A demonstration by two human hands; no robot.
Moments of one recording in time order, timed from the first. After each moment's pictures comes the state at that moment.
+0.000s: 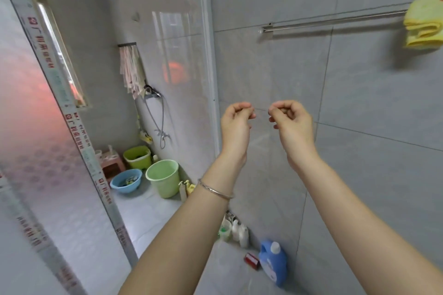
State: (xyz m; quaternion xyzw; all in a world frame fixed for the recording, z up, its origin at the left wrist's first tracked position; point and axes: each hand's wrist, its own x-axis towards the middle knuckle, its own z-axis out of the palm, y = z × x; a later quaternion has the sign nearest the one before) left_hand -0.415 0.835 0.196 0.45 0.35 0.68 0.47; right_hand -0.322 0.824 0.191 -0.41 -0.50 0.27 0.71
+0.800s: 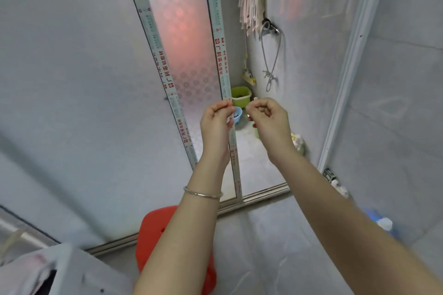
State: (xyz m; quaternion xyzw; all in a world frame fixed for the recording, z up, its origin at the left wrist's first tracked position) left_hand -0.753 0.716 0.096 0.26 0.50 0.76 0.32; right_hand -0.668 0.757 0.091 -0.34 -0.58 0.52 0.53
